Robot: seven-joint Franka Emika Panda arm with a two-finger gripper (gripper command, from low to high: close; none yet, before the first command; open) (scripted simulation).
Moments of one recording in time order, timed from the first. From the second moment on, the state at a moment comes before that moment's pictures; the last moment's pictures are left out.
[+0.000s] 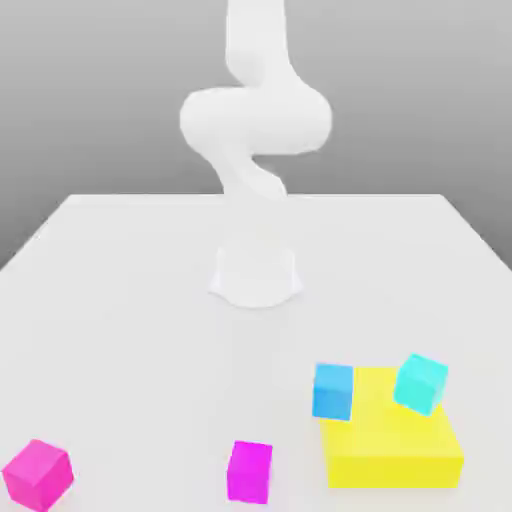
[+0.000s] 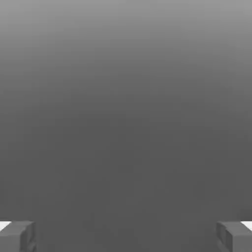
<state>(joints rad) 0.00 -0.71 -0.04 -2.30 0.02 2.32 0.78</state>
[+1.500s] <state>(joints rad) -0.17 0.40 -0.31 -2.28 0.25 2.65 0.50</state>
